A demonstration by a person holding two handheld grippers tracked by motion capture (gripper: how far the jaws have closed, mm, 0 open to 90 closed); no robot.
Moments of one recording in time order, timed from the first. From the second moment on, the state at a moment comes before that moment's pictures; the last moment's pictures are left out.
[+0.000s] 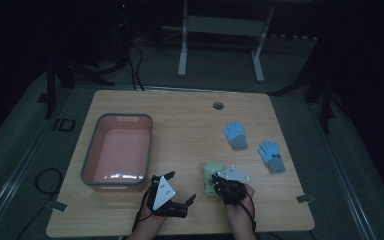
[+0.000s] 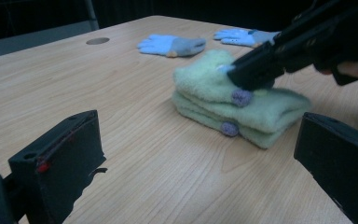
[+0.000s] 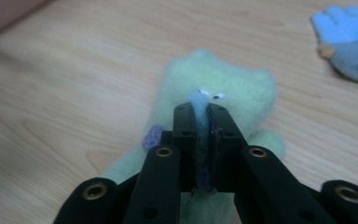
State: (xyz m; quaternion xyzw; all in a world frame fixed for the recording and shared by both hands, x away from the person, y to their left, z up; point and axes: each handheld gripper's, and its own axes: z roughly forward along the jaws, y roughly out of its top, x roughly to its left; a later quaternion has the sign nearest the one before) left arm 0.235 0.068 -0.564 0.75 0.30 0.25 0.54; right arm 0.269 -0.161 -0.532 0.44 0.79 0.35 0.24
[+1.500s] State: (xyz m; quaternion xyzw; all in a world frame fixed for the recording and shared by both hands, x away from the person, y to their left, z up) left arm 0.235 0.059 -0.539 0.81 0.25 0.14 0.51; right arm 0.315 -0.229 -0.508 0.37 0.82 0.42 0.13
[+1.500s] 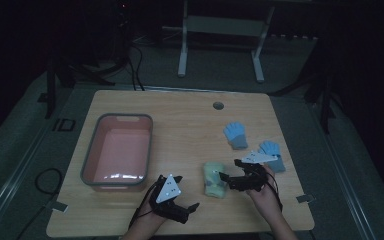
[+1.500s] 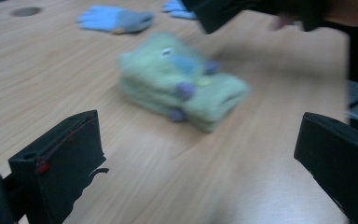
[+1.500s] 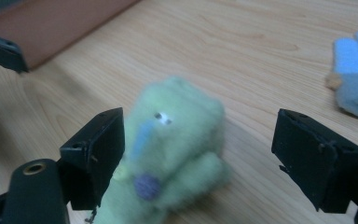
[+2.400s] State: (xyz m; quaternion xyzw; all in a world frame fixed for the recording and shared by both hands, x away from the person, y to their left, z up) left arm 0.264 -0.003 -0.548 0.89 0.07 0.15 0.42; right arm 0.359 -0.208 -0.520 0.36 0.84 0.40 0.03
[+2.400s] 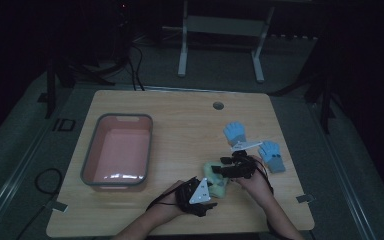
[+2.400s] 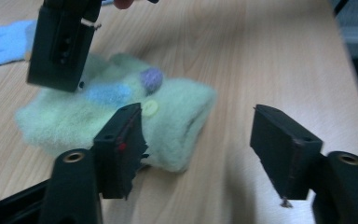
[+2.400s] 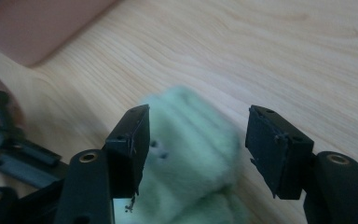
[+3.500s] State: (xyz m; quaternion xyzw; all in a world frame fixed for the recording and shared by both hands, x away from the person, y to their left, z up) left arm 0.283 -0.009 -0.535 0.91 0.06 0.18 0.36; right arm 0.368 -0.209 -0.540 0.38 0.82 0.41 -0.05
